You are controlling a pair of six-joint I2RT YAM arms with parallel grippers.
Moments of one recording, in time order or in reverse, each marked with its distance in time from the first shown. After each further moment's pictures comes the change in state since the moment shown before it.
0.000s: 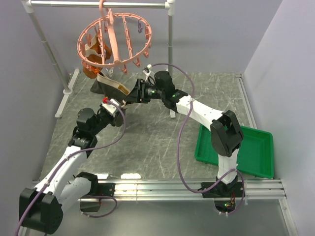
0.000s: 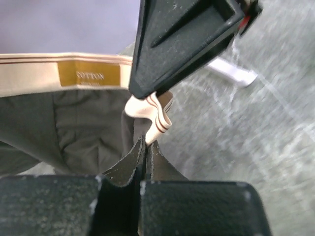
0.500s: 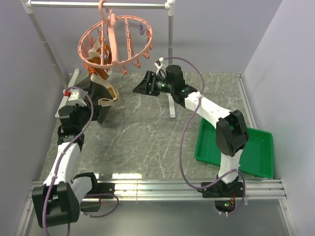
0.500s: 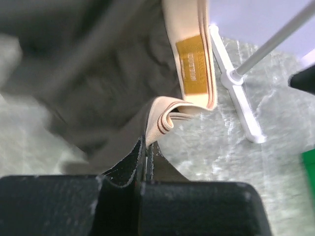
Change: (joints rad) left arm 0.388 0.034 0.010 -0.041 0.021 -0.603; right arm -0.097 -0.032 -0.009 -0.009 0.000 -0.047
